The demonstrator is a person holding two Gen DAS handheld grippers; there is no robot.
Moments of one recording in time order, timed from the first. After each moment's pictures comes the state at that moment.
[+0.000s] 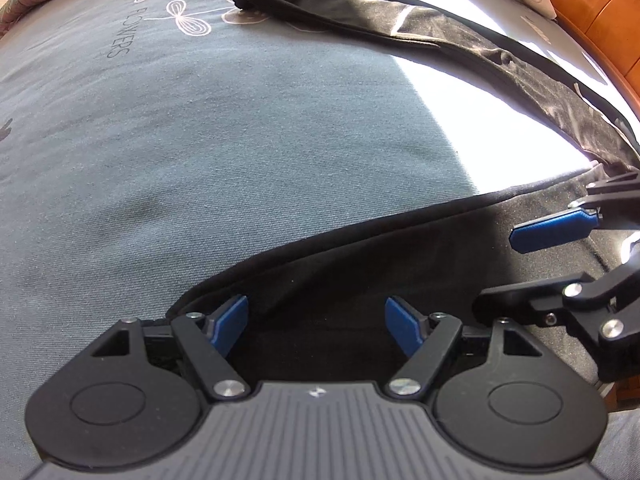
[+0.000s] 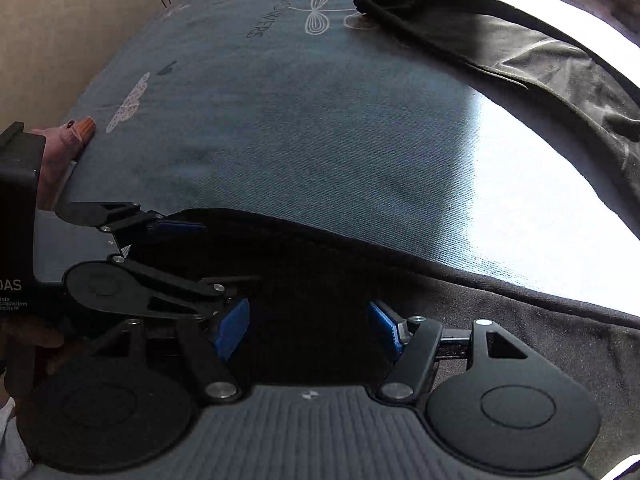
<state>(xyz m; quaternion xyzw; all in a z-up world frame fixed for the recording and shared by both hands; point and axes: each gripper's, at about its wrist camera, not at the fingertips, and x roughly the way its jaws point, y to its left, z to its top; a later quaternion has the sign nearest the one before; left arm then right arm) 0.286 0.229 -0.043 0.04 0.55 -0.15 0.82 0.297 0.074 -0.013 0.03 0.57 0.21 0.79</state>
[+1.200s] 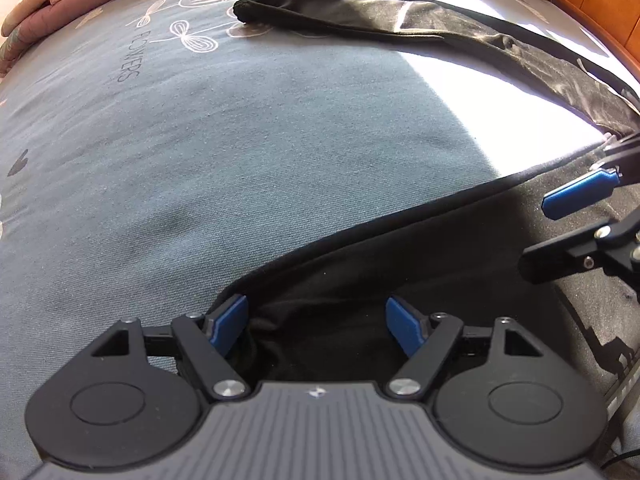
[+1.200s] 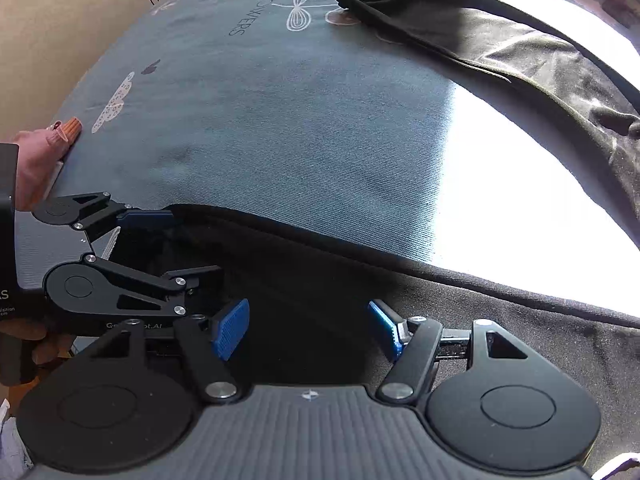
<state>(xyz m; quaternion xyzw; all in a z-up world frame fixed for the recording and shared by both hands) 0.279 0.235 -0.038 0.09 0.53 -0.15 0.83 0.300 0.060 -0.012 0.03 0.58 0.20 0.79</state>
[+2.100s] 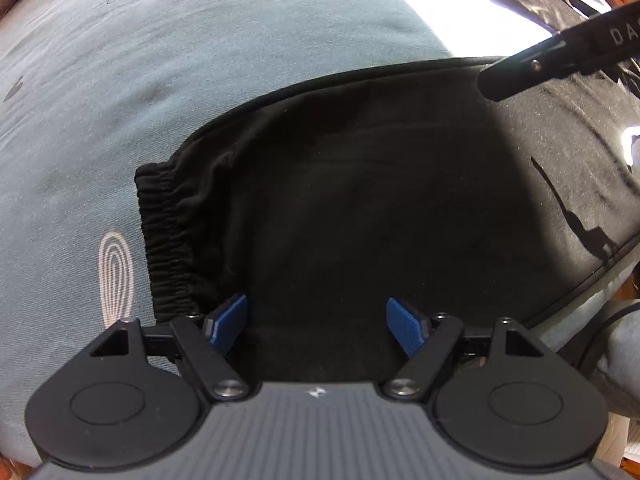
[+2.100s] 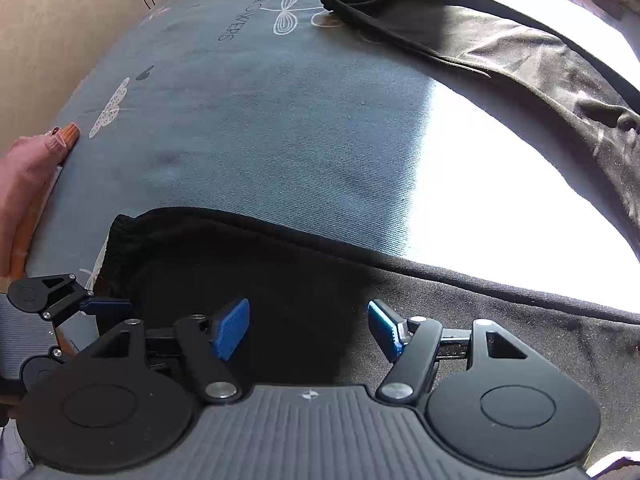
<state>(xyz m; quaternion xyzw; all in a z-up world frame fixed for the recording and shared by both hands) 0.215 0.235 -0.046 0.11 0.61 -0.15 0.77 0.300 0.041 -0.011 0.03 0.58 0.20 0.79</state>
